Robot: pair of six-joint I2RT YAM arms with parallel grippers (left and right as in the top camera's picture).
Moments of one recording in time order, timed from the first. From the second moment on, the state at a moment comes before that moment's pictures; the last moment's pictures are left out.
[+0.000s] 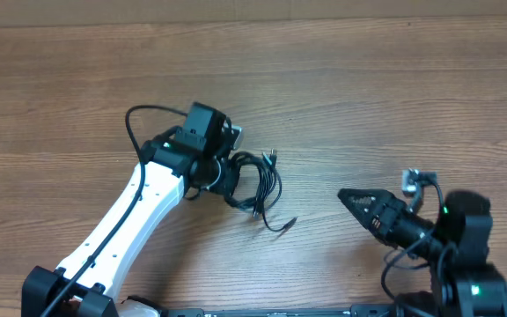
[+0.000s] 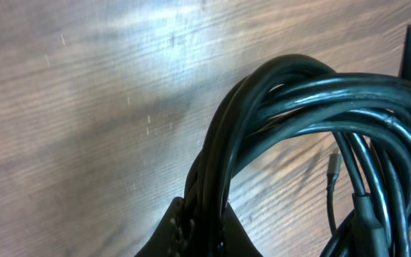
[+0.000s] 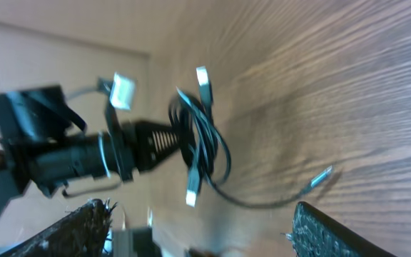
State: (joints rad) left arm -0.40 1.49 1.13 -0.89 0.21 -0.11; right arm 0.01 0.59 0.59 -0.64 -0.80 0.81
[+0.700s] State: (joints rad) left arm -0.40 1.49 1.19 -0.93 0.24 -0.19; right arm 0.64 1.03 0.63 -0.20 -0.42 0.70
